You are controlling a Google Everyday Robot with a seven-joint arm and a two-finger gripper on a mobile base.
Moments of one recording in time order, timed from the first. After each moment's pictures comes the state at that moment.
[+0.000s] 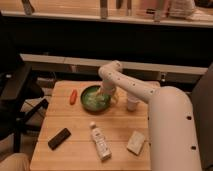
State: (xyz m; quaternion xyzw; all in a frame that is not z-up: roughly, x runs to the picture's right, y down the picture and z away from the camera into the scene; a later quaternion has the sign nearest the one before) arm 0.027 0.066 0.939 -0.24 -0.21 -0.54 0.78
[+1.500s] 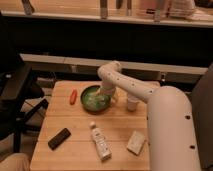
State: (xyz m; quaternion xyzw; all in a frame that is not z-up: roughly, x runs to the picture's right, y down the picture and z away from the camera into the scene) arm 0.025 0.067 0.941 -0.24 -0.21 -0.55 0.77
